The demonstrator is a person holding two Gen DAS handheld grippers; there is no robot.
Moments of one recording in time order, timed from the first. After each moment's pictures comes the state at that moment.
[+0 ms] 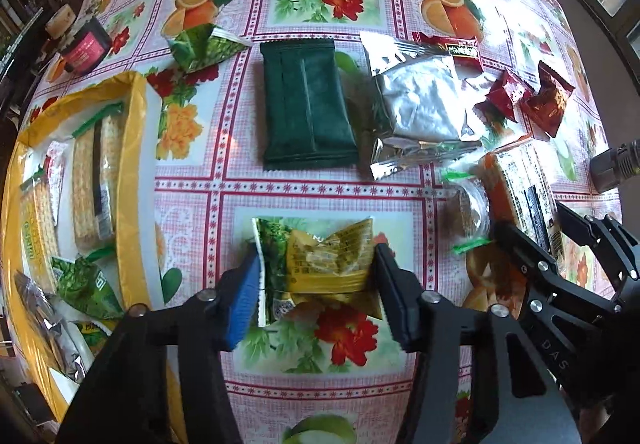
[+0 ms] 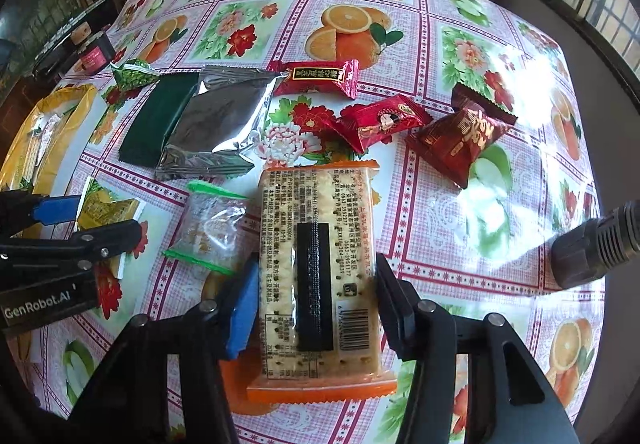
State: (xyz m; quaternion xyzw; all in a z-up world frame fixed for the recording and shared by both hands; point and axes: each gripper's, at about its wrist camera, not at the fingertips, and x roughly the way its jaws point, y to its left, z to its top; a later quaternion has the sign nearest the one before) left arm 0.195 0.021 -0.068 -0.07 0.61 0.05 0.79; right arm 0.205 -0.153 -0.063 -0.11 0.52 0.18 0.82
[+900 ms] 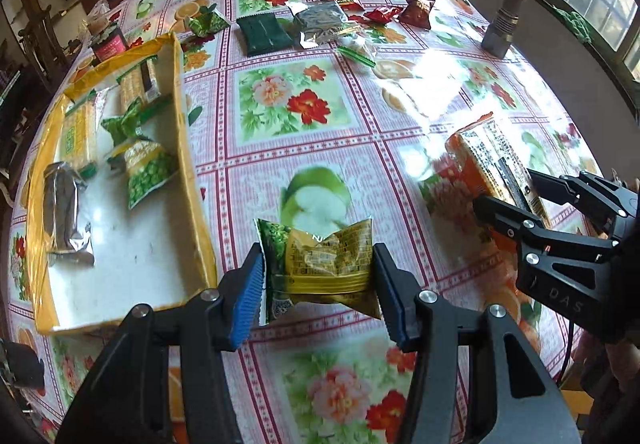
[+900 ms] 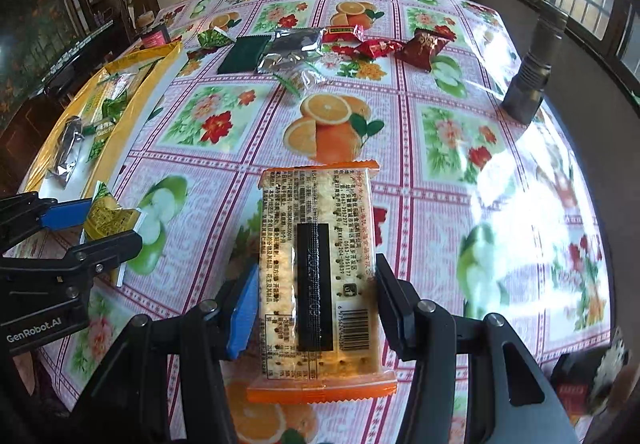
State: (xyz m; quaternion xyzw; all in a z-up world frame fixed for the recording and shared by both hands) left arm 0.000 0.004 -0.046 0.01 0.54 -0.04 0.84; right arm 0.032 -0.175 -0.046 -0.06 0.49 0.16 0.85
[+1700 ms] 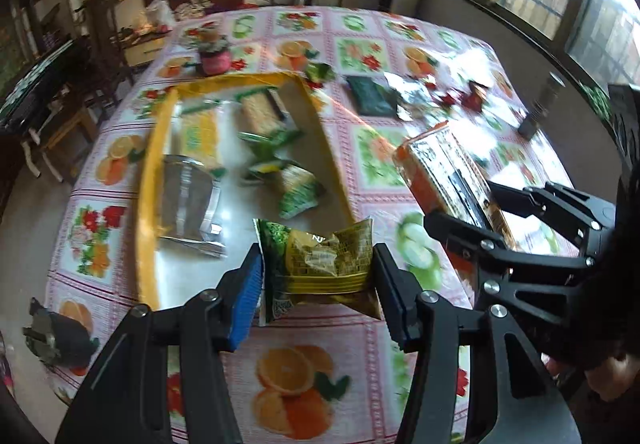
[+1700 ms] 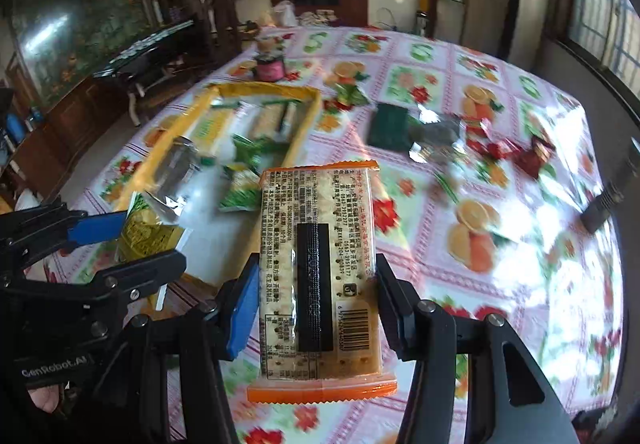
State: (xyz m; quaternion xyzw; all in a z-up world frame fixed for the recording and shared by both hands) left arm -0.031 0.110 0.020 -0.06 0.47 0.03 0.88; right arm 0.025 -0.042 0.017 -0.09 0.42 0.30 0.85
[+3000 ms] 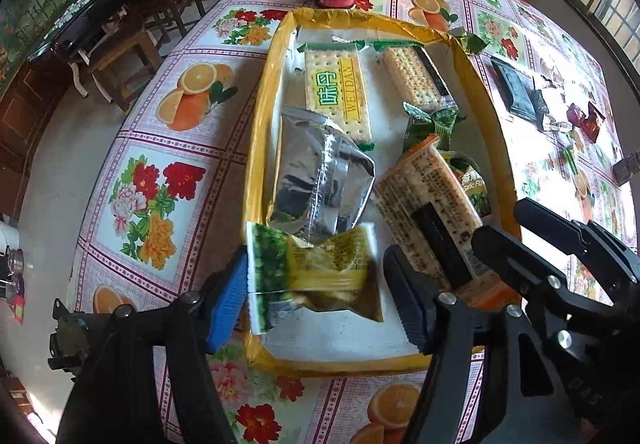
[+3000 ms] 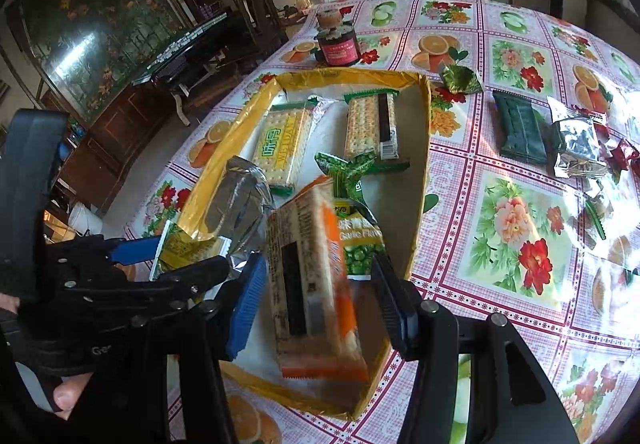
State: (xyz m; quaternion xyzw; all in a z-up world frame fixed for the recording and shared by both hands) left arm 0.014 0.202 -0.030 -0.10 0.56 0.15 0.81; right arm 0.063 0.036 -0.017 -0.02 0.48 0.37 0.79
